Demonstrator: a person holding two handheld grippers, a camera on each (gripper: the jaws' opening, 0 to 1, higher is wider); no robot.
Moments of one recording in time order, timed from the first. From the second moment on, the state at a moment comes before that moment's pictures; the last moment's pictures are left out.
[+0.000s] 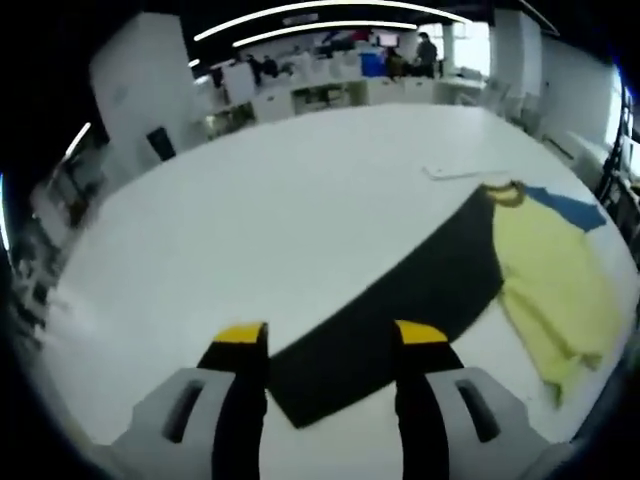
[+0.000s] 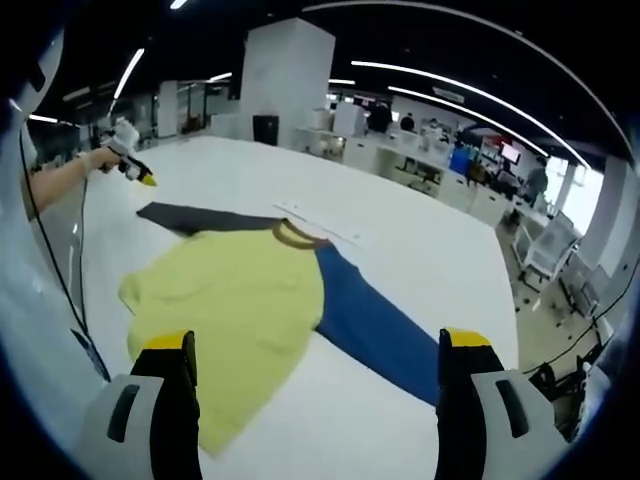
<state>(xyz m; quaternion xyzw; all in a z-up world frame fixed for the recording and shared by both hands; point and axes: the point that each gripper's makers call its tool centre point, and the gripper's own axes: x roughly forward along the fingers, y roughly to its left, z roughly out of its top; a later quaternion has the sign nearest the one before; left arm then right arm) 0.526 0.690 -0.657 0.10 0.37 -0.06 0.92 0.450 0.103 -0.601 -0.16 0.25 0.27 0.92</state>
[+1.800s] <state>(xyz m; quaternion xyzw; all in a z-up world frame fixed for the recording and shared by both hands) 0.432 0.512 -0.615 0.10 0.33 -0.27 0.90 0.392 0.089 -0.632 -0.12 0.25 0.26 0.93</state>
